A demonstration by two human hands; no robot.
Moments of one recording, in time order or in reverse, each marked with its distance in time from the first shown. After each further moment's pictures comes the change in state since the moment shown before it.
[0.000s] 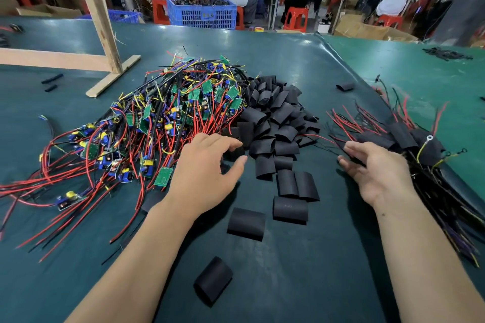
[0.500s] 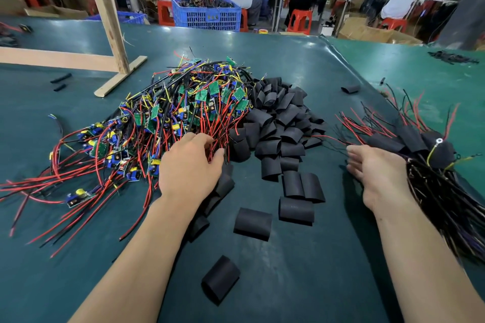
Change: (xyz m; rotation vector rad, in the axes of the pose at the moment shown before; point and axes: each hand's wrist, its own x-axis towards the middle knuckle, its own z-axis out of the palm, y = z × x) left_hand 0.004 -0.023 -0.004 0.150 0.086 -0.348; right_hand 0.001 0.011 0.006 -0.171 0.072 -0.081
